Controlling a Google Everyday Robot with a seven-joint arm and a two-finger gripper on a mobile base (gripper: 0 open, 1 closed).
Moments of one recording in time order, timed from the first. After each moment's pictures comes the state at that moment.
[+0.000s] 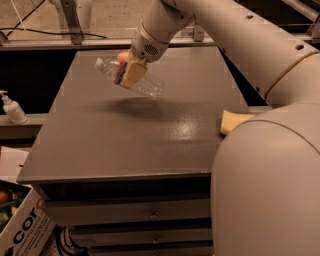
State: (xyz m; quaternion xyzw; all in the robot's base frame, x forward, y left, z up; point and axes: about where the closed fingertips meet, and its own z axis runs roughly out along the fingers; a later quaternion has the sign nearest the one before) arm 0.670 0.078 0.896 -0.70 0.65 0.15 0.25
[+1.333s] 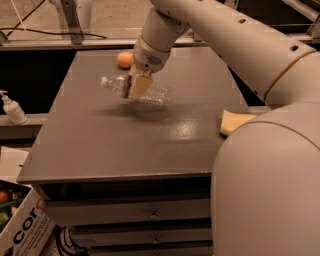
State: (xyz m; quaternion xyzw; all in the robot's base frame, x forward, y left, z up) arm 0.646 0.062 0.867 -0.75 0.63 0.13 0.19
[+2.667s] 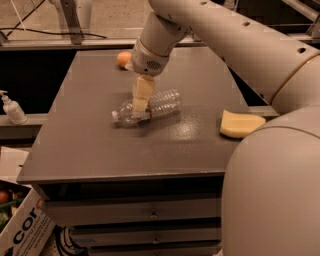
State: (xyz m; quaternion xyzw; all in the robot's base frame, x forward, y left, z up) arm 0.633 0.069 0.864 -0.76 0.61 0.14 0.20
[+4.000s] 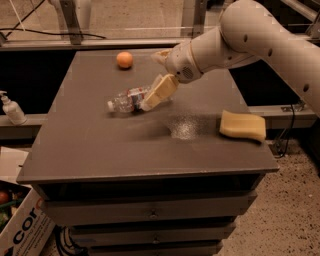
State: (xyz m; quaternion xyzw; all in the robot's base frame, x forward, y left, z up) arm 0.628 0.027 0.901 -0.60 0.63 0.27 0.40
